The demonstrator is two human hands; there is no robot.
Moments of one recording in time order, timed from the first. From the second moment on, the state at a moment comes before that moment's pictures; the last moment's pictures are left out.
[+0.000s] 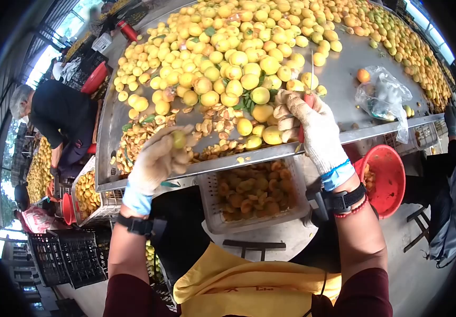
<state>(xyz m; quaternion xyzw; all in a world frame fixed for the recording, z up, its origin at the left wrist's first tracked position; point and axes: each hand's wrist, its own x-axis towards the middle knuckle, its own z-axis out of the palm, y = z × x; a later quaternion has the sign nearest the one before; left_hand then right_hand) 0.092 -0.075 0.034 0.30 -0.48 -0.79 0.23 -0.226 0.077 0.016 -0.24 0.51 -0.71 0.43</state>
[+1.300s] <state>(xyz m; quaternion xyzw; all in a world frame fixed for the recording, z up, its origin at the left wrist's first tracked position) -0.040 -0.051 -0.026 0.35 -0.60 -0.68 0.24 -0.194 0.095 0.014 -0.21 0.62 -0.52 0.55</state>
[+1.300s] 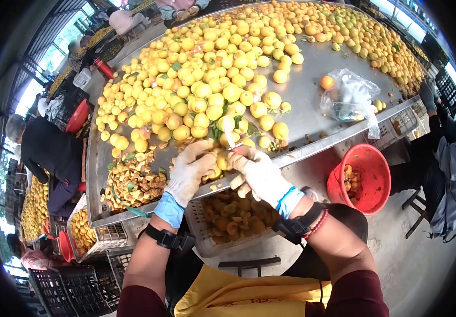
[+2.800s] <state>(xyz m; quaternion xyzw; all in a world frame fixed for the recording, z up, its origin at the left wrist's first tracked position) 0.022 -0.009 0.043 0.13 -0.48 -0.80 0.33 -0.161 0.126 0.061 -0.39 0.48 -0.53 0.58</state>
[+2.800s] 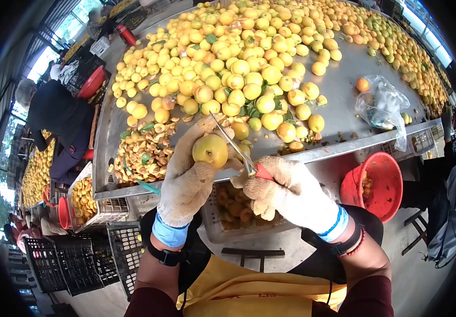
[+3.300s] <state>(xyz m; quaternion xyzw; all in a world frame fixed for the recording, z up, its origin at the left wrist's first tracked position) 0.024 -0.015 0.044 0.19 -0.49 -0.78 0.34 -0.156 0.101 0.064 -0.41 0.47 -0.59 0.51</state>
